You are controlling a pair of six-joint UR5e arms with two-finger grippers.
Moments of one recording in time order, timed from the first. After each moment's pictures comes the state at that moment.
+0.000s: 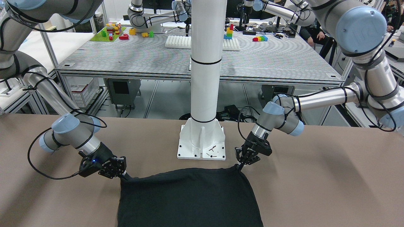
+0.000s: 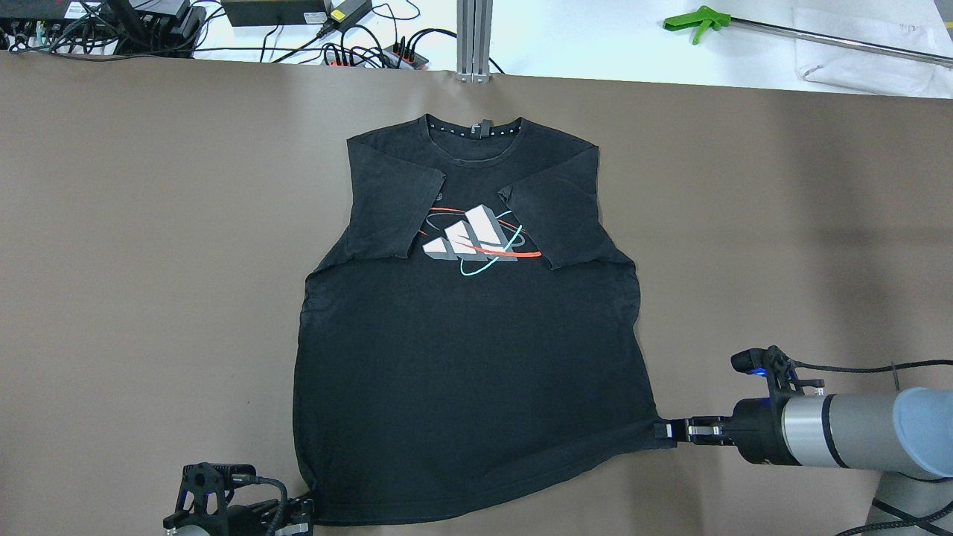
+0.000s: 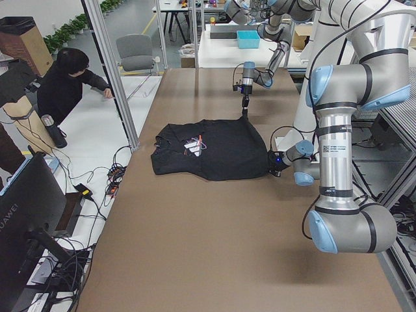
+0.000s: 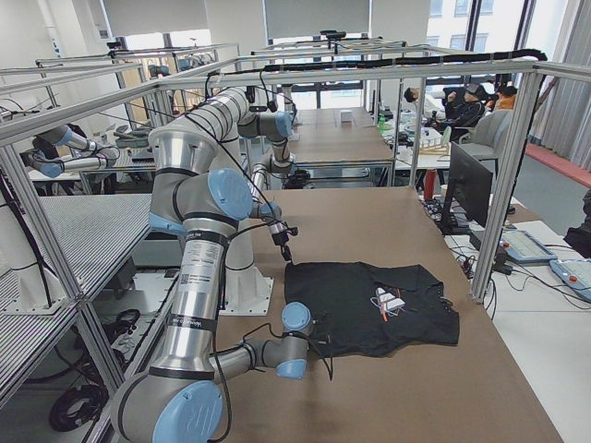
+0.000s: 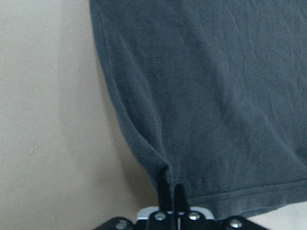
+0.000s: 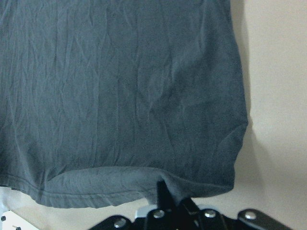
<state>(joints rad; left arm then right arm) 0.02 -1.58 -2.02 -2.34 -1.16 -1.58 0.53 -1.69 1.87 -0.39 1.97 1.38</state>
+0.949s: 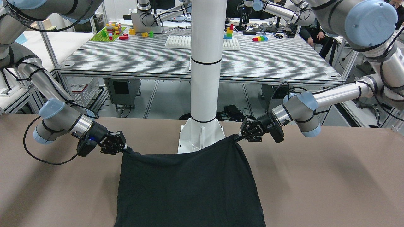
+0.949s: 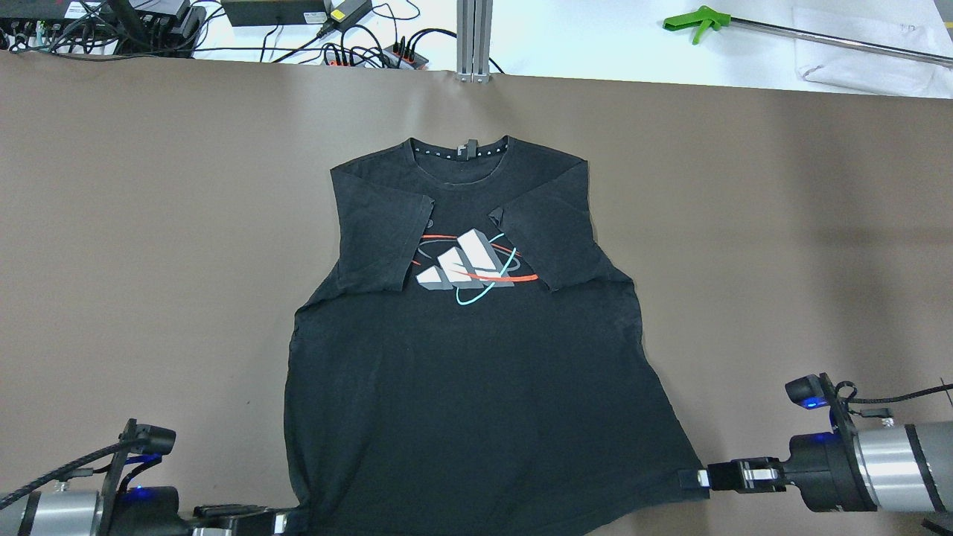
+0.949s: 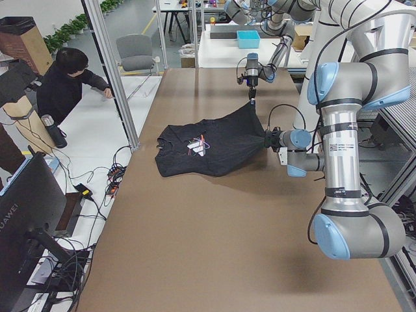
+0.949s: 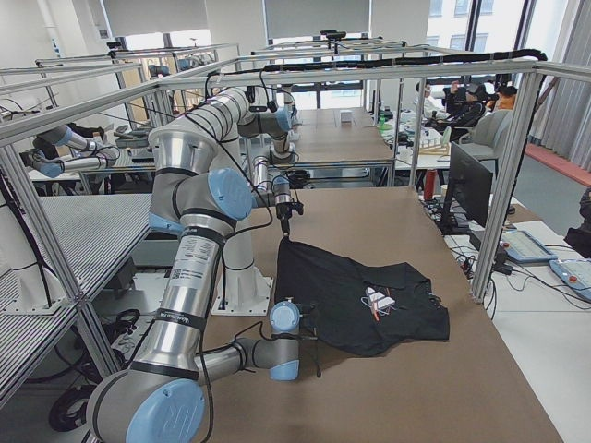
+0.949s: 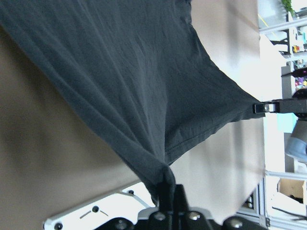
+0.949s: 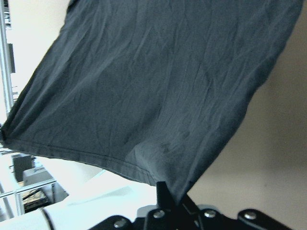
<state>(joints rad) -0.14 -1.46 -2.15 -2.85 -1.59 -1.50 0.54 -1.79 1.96 -0.11 2.12 1.55</state>
